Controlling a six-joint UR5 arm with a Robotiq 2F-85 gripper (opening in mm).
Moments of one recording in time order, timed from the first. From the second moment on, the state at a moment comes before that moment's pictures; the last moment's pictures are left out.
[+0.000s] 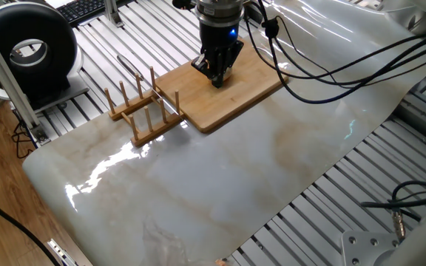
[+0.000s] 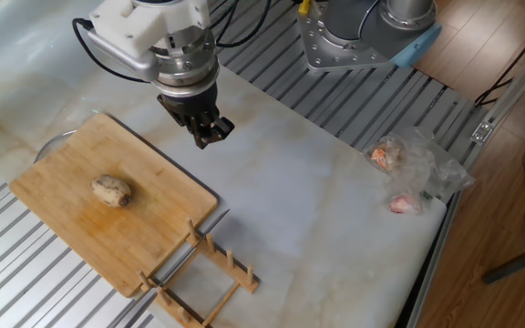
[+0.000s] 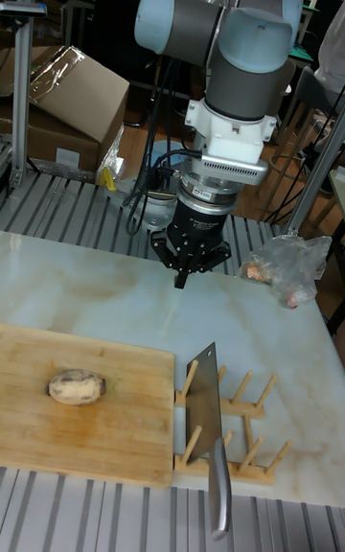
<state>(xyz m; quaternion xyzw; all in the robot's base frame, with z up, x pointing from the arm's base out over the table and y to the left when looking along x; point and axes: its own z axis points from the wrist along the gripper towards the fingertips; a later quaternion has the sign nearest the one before) 0.534 0.033 0.167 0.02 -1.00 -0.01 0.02</state>
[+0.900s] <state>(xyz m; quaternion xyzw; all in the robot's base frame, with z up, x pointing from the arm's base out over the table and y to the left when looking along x) 0.525 0.025 0.170 0.03 -1.00 0.01 0.03</state>
